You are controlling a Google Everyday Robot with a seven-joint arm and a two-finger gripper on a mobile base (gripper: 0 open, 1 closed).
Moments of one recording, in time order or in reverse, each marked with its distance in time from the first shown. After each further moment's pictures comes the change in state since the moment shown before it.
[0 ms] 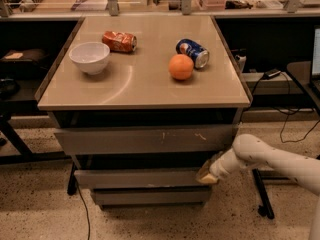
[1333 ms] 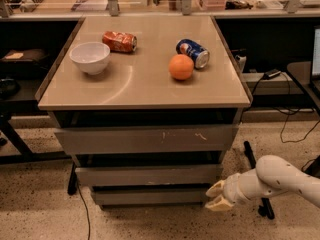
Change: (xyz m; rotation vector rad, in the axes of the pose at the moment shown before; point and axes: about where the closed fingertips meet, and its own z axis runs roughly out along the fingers) arm 0.013 0.091 -0.042 -0.053 -0.068 0.034
